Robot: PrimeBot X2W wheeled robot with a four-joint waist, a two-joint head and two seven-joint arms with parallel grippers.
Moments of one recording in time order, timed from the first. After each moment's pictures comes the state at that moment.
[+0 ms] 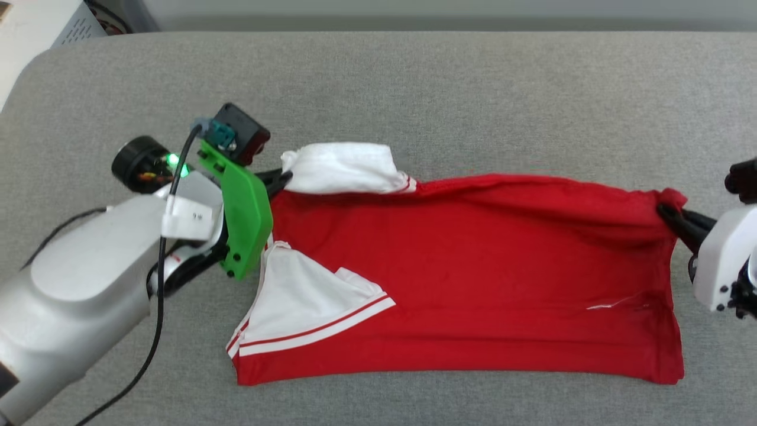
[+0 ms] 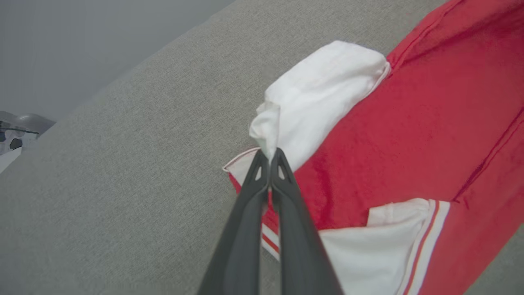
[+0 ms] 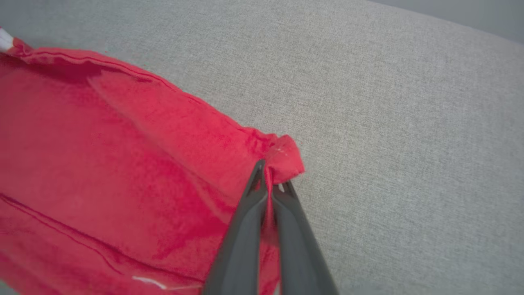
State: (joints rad) left arm -1.06 0.72 -1.26 0.25 -1.02 -0.07 0.24; right arm -0.47 -0.72 0.47 0.25 0.81 0.13 0.32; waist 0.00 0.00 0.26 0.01
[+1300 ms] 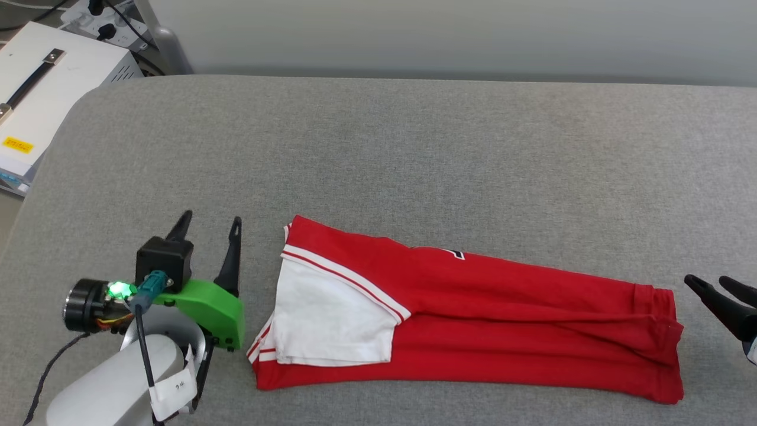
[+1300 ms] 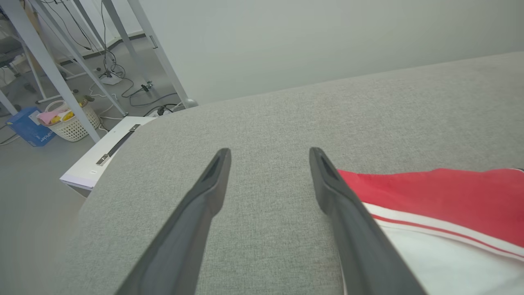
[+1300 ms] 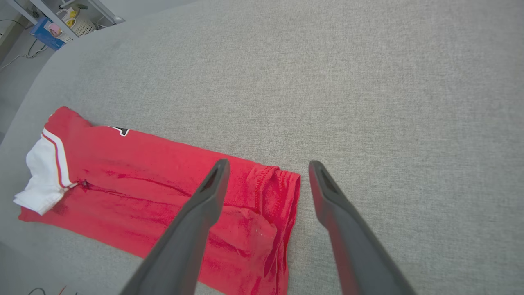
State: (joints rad) left arm -0.52 0.73 -0.98 0.10 -0.88 0.49 -0.26; right arm -0.10 -0.72 0.15 0.08 1.04 0.13 0.42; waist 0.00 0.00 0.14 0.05
